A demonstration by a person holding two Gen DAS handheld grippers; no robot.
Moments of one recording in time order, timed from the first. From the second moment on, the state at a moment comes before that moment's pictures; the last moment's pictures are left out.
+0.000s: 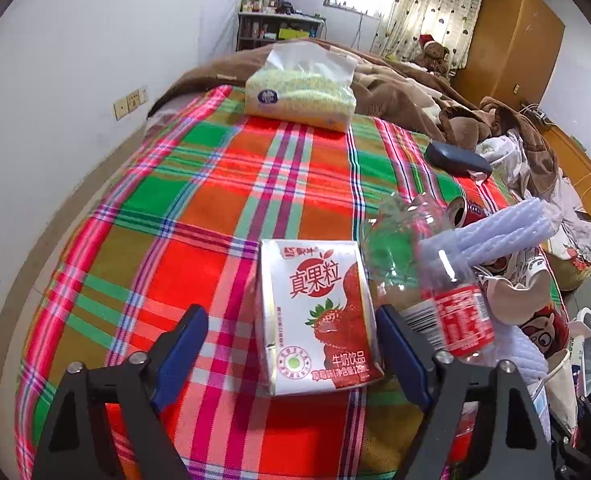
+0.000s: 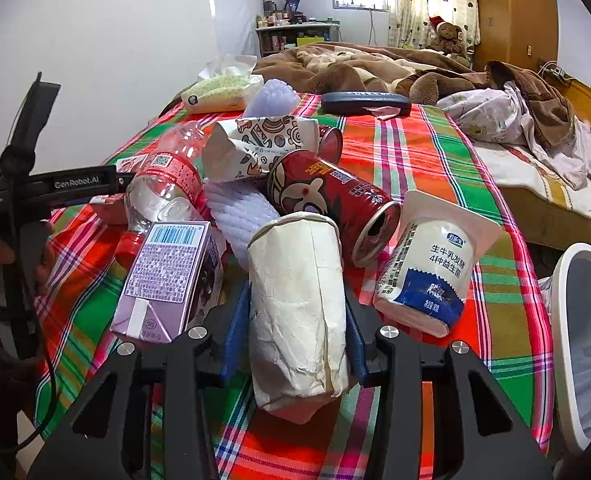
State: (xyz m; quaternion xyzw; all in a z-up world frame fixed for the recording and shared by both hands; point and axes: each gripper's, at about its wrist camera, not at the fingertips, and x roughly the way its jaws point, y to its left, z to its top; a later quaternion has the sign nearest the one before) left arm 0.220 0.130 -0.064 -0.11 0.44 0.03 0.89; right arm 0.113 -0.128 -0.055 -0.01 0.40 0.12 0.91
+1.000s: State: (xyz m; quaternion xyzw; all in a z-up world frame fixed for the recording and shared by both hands) left arm 0.163 0.122 -0.022 -0.11 0.40 0.03 0.91; right arm 0.102 -0.154 -0.037 0.03 0.36 0.13 0.92
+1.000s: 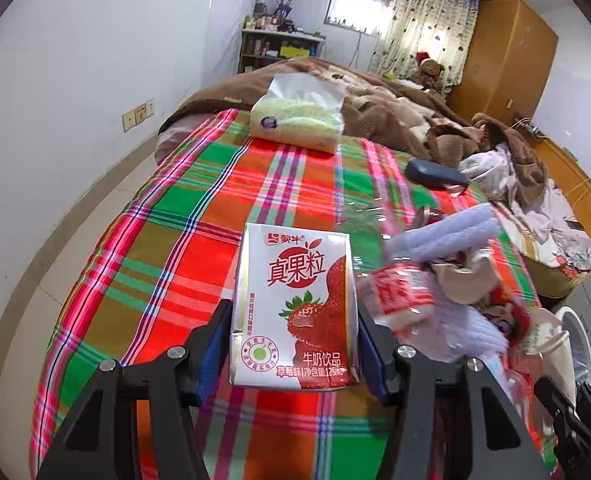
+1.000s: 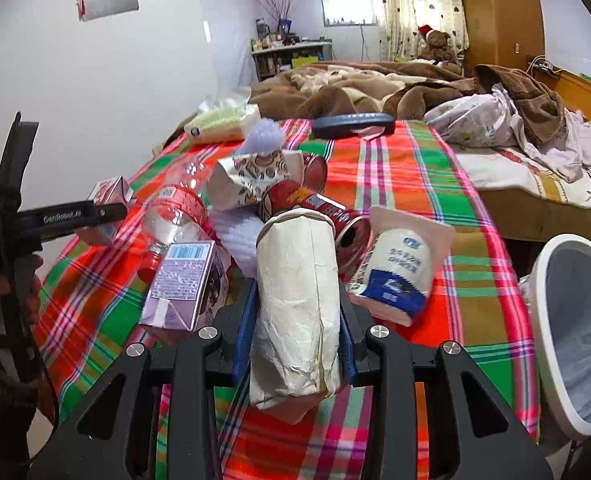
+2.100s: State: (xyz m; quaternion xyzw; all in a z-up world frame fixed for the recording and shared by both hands) left arm 0.105 -0.105 0.032 -0.03 0.36 -0.17 0.91; right arm 0.056 -0.296 -0.004 0.08 0.30 0.00 0.95
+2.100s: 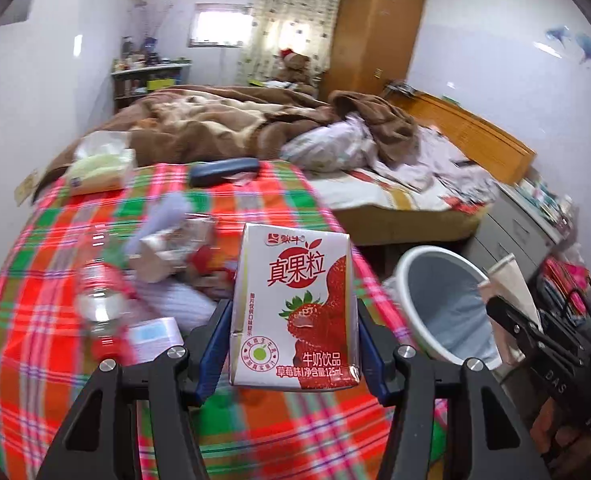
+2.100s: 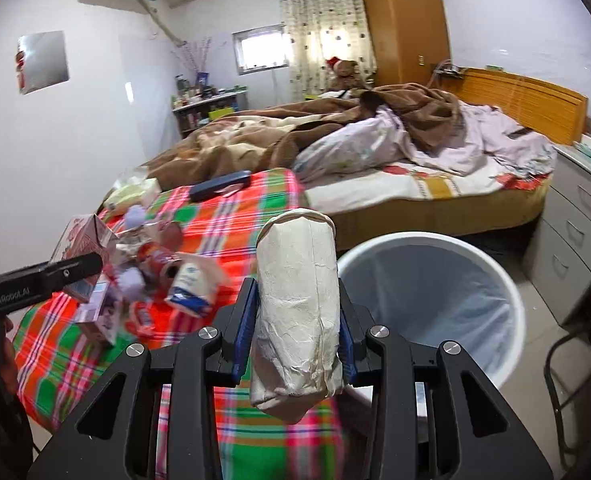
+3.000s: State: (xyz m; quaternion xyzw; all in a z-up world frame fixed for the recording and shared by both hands) left arm 0.137 -0.303 -0.031 0.05 0.42 -0.31 0.85; right arm 0.073 -0.404 -0.064 0.11 0.39 -0.09 0.91
